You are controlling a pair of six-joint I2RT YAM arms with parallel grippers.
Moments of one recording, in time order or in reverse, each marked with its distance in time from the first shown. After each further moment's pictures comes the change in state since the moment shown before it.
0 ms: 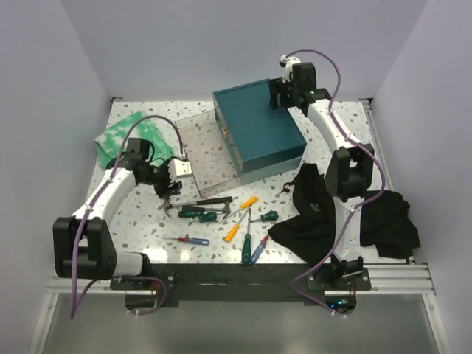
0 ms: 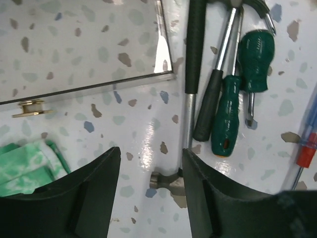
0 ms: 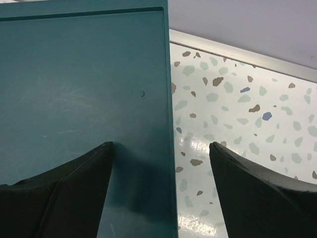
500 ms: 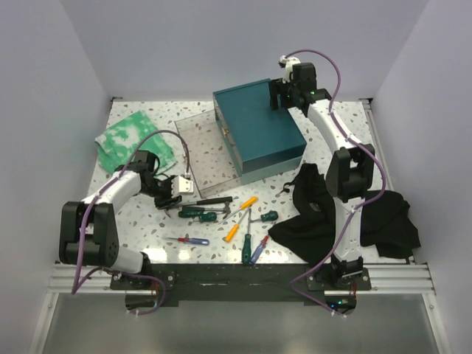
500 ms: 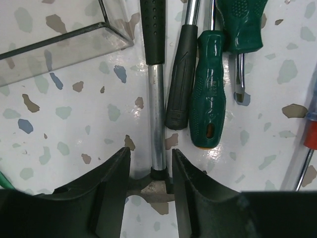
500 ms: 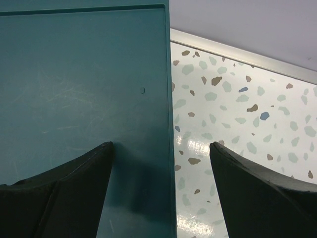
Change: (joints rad) left arm -0.002 0.095 -0.118 -0.020 -0.057 0.196; right arm 0.000 -0.011 -0.016 0.004 0.001 -0.019
